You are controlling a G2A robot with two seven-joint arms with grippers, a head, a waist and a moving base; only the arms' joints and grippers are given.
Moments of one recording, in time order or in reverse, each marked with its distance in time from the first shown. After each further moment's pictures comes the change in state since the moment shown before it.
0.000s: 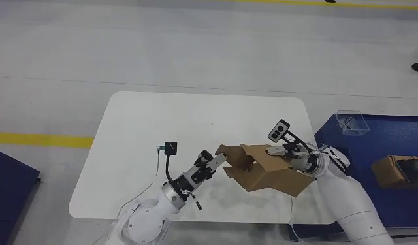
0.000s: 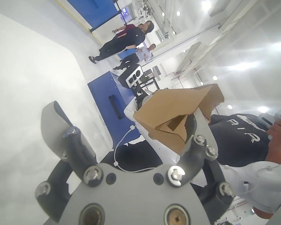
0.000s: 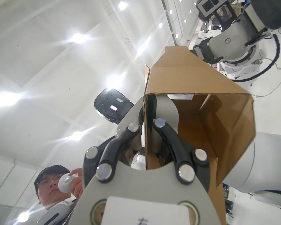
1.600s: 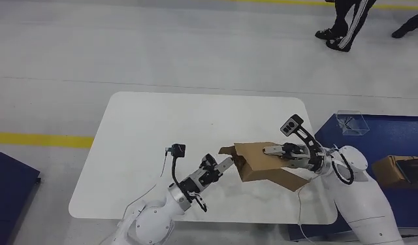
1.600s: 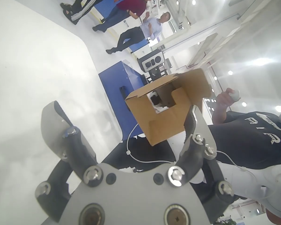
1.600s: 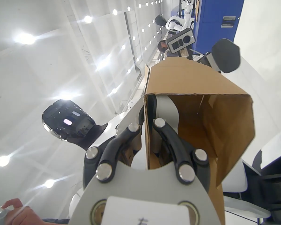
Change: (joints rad) left arm 0.010 -0.006 0.021 -0.012 0.078 0.043 0.021; right arm -0.048 0.035 0.117 -0.078 -0.278 -0.198 -0.130
